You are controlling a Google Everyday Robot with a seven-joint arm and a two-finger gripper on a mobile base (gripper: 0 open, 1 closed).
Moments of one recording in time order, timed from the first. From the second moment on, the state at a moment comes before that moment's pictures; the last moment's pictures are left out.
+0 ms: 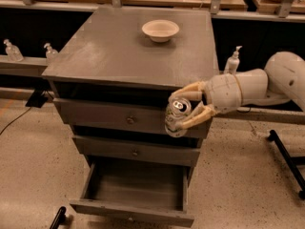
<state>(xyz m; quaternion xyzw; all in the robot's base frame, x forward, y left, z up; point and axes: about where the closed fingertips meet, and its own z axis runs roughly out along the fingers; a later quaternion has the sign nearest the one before) 0.520 -0.080 0.841 -0.65 0.46 0.35 0.48</state>
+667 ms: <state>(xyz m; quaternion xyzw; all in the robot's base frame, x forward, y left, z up) 0.571 -0.076 0.895 -0.60 0.48 0.39 0.50</state>
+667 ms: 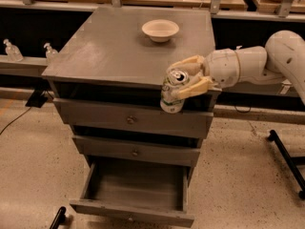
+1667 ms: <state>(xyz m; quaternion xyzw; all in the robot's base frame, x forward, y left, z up) 0.611 -0.082 0.907 -0.53 0.52 0.39 0.54</state>
